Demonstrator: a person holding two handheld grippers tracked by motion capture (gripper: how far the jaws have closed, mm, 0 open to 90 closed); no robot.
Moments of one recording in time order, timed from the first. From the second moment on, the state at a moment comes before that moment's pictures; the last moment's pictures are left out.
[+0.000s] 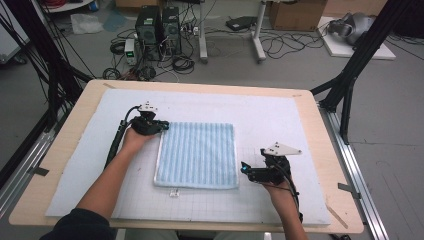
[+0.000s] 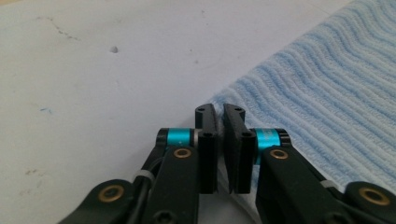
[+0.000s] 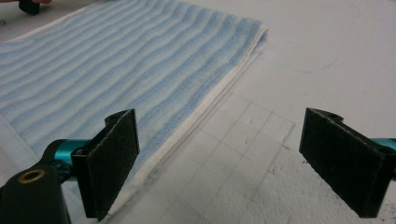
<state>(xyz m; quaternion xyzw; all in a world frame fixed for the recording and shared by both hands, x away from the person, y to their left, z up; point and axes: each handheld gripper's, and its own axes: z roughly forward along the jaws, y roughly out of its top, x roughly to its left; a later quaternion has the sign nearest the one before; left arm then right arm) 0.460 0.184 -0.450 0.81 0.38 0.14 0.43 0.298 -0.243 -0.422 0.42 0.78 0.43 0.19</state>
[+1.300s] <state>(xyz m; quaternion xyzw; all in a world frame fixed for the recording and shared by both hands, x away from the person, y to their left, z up) 0.455 0.196 -0.447 0.77 0.41 0.10 0.48 0.456 -0.190 -0.444 0.44 0.81 0.37 0.13</state>
